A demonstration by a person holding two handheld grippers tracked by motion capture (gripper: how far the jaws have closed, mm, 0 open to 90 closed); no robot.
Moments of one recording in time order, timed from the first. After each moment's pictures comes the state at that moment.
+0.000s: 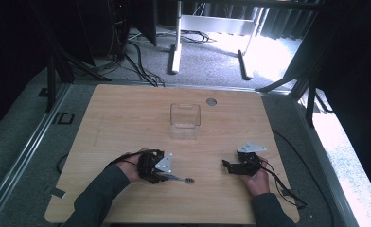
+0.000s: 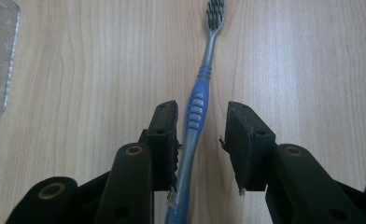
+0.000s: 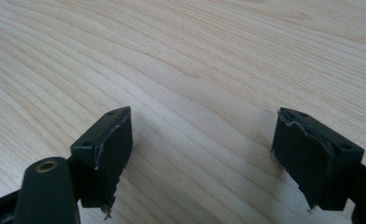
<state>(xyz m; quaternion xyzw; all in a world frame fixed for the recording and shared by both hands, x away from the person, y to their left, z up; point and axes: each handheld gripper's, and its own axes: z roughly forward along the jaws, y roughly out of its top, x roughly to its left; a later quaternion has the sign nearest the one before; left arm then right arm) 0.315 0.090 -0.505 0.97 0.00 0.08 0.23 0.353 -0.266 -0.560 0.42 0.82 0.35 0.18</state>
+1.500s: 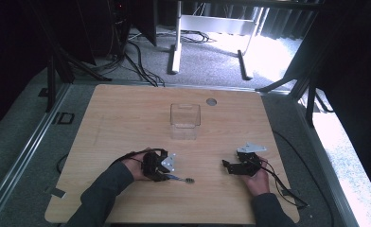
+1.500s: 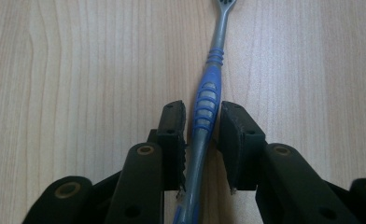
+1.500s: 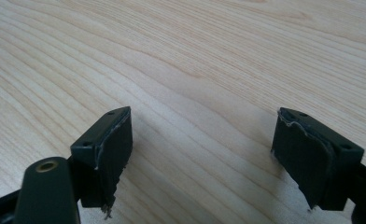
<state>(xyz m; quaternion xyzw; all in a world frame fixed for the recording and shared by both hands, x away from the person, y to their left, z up) 0.332 0.080 -0.523 0.98 0.00 0.05 0.20 0.353 -0.266 -0.560 0.41 0.82 0.35 0.18</state>
